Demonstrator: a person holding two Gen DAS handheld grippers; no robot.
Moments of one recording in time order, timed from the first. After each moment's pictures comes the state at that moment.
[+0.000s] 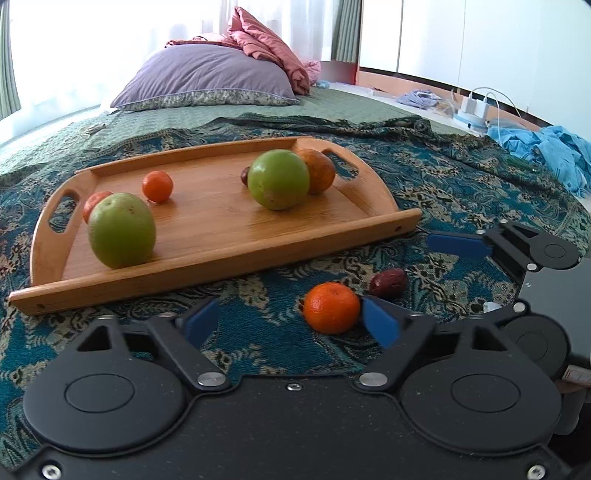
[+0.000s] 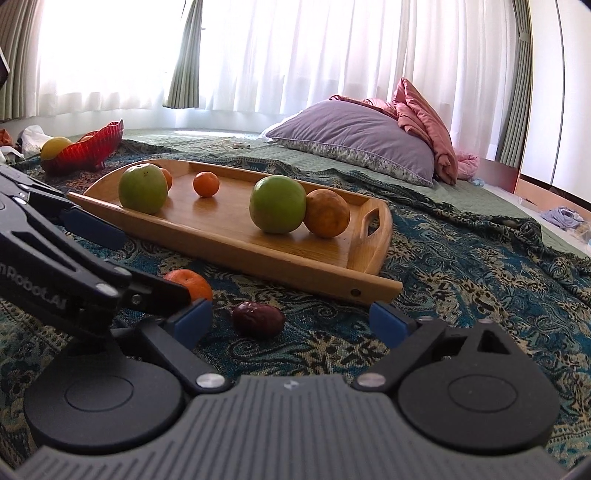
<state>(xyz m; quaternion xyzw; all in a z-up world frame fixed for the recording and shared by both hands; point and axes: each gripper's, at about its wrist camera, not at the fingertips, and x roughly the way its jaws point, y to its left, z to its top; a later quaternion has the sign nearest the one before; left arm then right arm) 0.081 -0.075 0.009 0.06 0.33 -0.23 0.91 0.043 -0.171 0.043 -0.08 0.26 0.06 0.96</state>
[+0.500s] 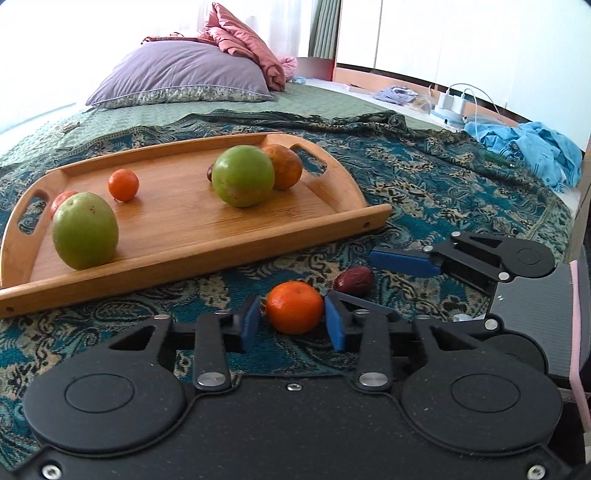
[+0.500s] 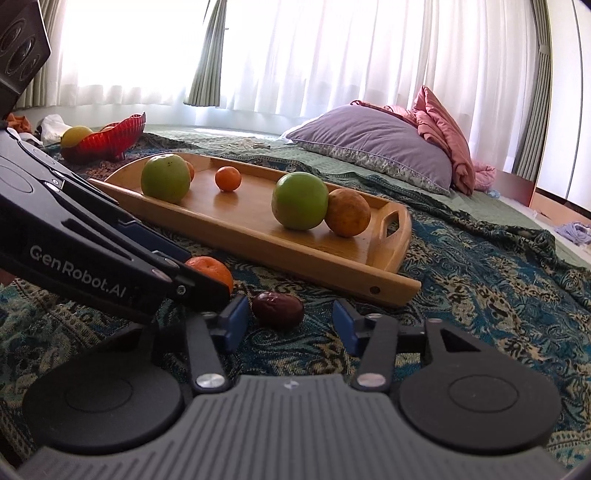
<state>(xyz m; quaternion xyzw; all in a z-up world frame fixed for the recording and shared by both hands) 0.078 -0.087 0.007 0.06 0.33 -0.27 0.90 0.038 -0.167 0.038 -0.09 0.25 0.10 0.96</state>
